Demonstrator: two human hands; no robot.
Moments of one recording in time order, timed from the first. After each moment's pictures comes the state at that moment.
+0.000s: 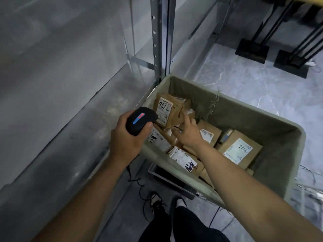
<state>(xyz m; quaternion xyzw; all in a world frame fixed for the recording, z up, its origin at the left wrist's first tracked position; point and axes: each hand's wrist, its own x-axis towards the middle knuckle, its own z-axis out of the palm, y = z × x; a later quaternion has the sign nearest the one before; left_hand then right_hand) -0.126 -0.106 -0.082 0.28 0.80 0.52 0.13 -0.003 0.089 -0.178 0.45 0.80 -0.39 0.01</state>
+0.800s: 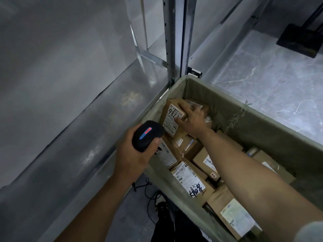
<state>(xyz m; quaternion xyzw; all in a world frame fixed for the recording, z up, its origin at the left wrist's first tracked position) -0.128 -0.054 -0.107 0.18 0.82 0.51 0.18 -0.089 0.193 -0.231 0.35 0.86 -0.38 0.04</state>
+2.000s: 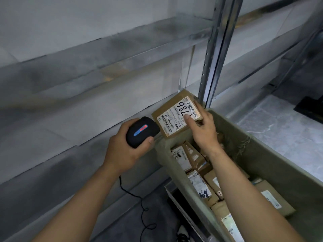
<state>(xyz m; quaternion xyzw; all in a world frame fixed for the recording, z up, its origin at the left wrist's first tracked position) -0.071 -0.200 0.016 0.22 0.82 0.53 -0.01 -0.031 0.059 -0.038 0.22 0.76 -0.57 -0.23</state>
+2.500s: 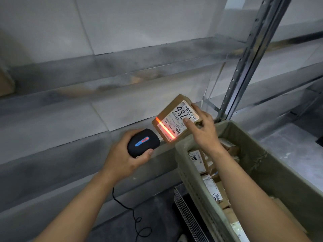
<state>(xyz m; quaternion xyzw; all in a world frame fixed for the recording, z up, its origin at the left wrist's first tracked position) -0.011 -0.322 0.019 0.21 0.84 0.49 -0.05 -0.024 -0.033 0.002 0.11 0.83 -0.52 -0.18</state>
